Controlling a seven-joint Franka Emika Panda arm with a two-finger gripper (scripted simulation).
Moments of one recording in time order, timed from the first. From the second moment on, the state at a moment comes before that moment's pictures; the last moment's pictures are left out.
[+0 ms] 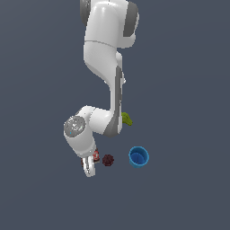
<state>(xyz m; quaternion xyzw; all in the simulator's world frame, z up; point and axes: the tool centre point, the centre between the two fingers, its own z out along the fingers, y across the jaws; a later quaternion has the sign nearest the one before) 0.103 -0.125 0.016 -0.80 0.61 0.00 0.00</state>
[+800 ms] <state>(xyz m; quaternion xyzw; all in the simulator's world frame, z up) 0.092 -0.110 0.034 -0.80 0.61 0.00 0.00</state>
